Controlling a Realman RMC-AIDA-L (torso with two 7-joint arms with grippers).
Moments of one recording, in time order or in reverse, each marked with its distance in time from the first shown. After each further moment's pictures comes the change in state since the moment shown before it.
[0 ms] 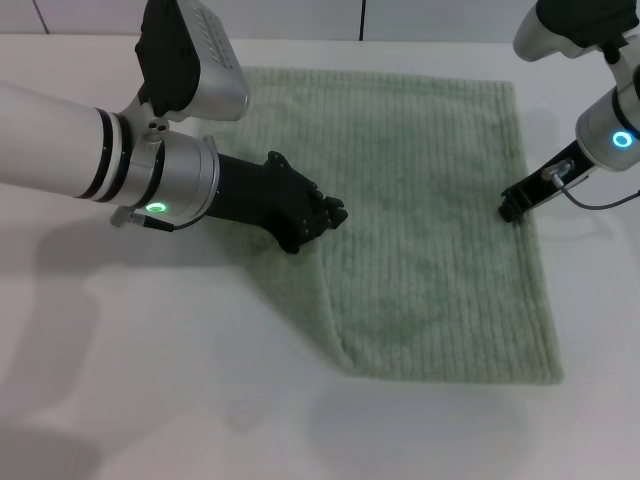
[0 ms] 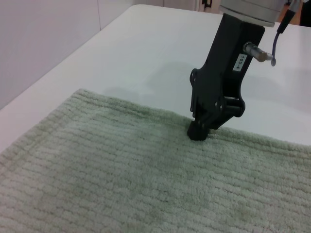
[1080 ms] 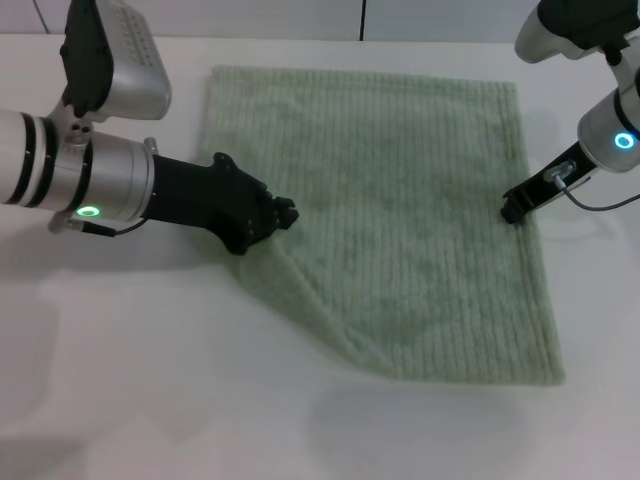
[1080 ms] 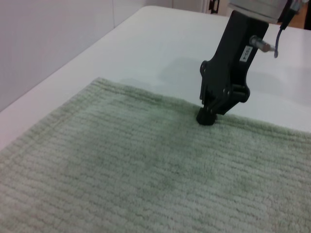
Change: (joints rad) left arm 0.051 0.013 -0.164 -0.018 0.038 -0.134 0.071; right arm -0.002 -0.001 0.000 0.000 -0.003 -0.002 0.000
